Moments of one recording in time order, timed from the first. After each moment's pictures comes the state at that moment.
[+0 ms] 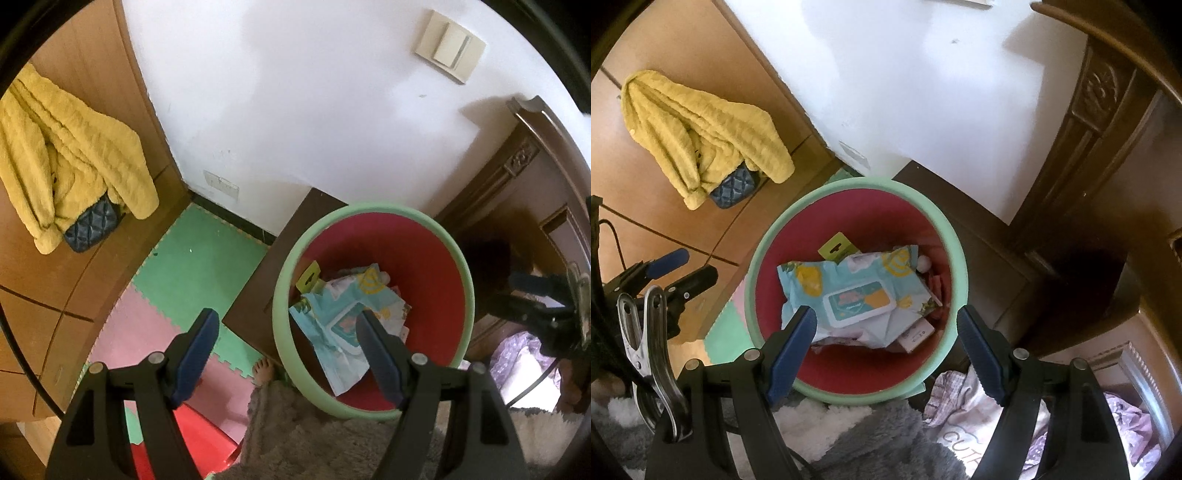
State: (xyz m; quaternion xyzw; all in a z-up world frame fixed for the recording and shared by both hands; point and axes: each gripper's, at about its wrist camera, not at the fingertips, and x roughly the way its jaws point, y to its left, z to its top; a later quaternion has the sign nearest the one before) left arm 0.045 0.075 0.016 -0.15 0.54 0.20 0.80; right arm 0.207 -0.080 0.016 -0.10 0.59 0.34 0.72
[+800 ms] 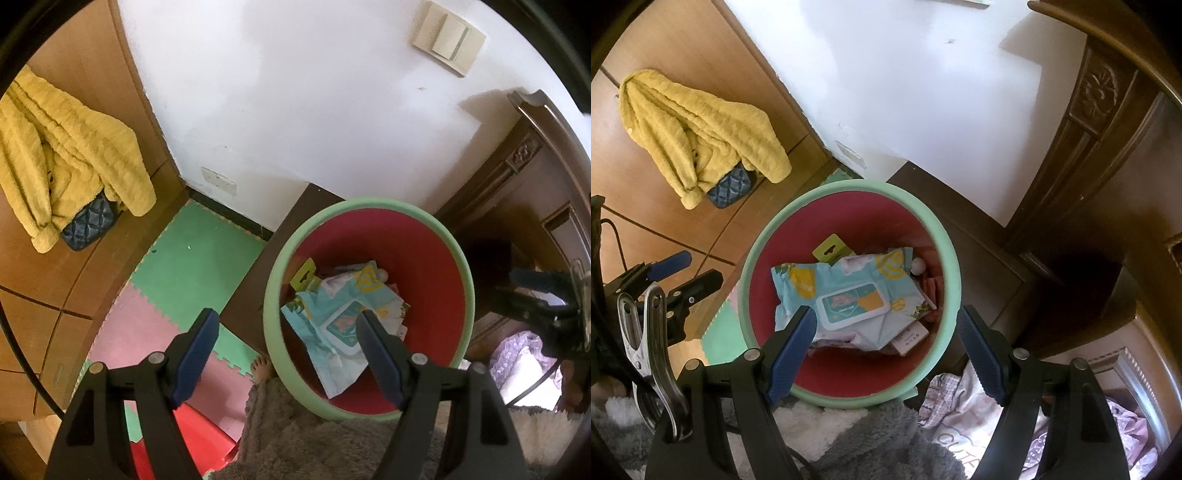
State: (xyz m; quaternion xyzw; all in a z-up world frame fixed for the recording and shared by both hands) left arm 0.053 0.069 0.009 -0.15 0.55 0.20 0.80; right arm 0.212 -0.081 0.016 -0.11 0.59 0.34 0.72
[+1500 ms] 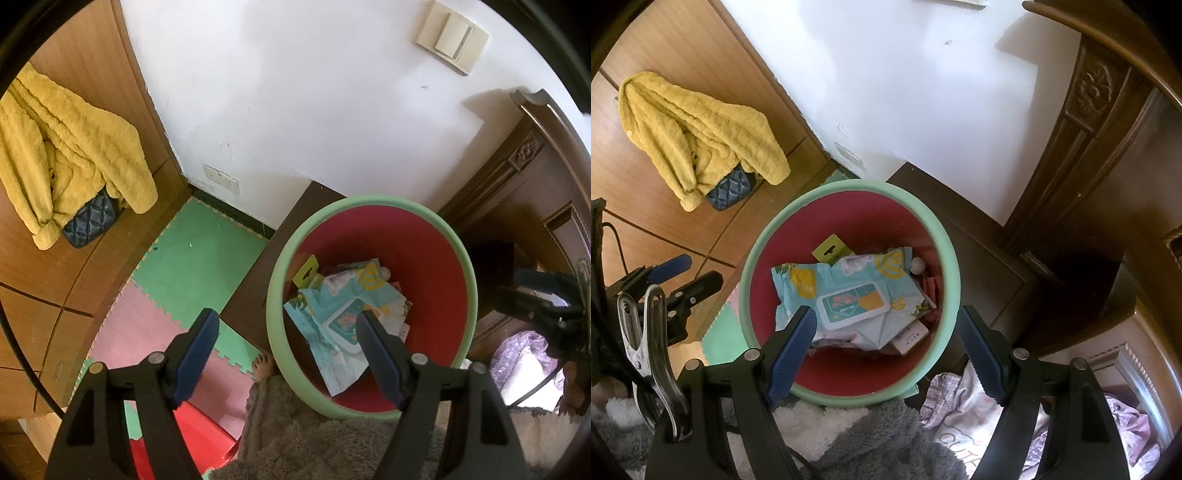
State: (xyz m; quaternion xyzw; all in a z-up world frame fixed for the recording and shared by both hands) left arm 0.051 0.071 0.009 -0.15 0.55 0.20 0.80; right arm 0.212 -0.082 0.017 -0.11 0.59 0.34 0.72
